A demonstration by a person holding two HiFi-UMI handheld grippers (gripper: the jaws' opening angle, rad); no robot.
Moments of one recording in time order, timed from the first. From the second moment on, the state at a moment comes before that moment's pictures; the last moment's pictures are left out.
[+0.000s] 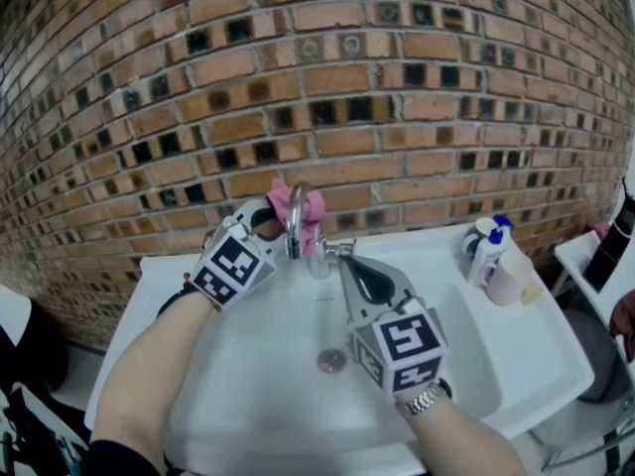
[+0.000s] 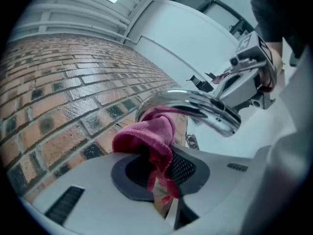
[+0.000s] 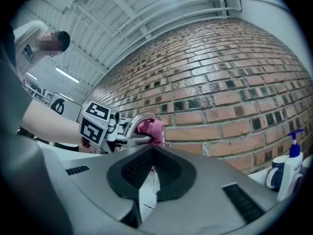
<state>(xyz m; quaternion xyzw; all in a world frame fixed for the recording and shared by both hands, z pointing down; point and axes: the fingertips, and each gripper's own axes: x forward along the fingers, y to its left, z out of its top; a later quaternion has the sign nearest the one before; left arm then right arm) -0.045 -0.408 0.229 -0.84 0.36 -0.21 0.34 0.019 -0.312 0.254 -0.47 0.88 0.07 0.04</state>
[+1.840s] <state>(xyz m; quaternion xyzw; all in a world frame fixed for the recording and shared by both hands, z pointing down) -0.065 -0.326 0.290 -0.87 0.33 -0.22 0.29 0.016 -0.312 0.251 -0.39 0.92 0.03 0.07</state>
